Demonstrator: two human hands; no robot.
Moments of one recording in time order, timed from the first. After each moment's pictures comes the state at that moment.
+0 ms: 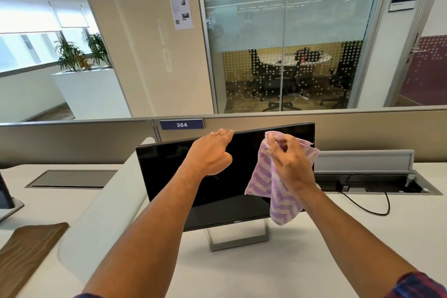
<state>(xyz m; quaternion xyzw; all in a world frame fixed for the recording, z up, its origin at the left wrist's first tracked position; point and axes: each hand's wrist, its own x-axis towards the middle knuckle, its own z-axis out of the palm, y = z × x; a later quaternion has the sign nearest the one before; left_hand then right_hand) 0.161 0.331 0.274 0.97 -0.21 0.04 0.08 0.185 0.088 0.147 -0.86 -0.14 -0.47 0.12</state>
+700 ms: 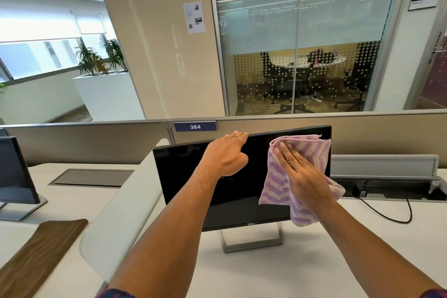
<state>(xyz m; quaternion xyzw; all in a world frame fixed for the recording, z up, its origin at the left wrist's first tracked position) 0.162 0.330 0.273 0.97 -0.20 0.05 0.09 0.178 0.084 0.117 -0.91 -0.22 -0.36 0.02</state>
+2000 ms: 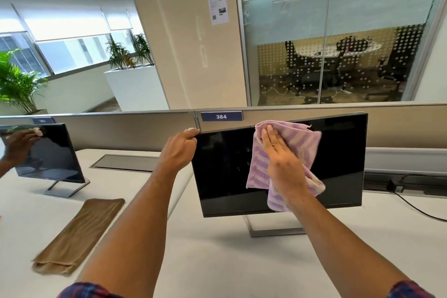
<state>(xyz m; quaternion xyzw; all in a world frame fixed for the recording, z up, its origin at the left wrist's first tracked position) 0.139 0.500 0.255 0.94 0.00 0.14 0.31 0.160 0.225 0.149 -0.90 -0.19 -0.34 0.19</state>
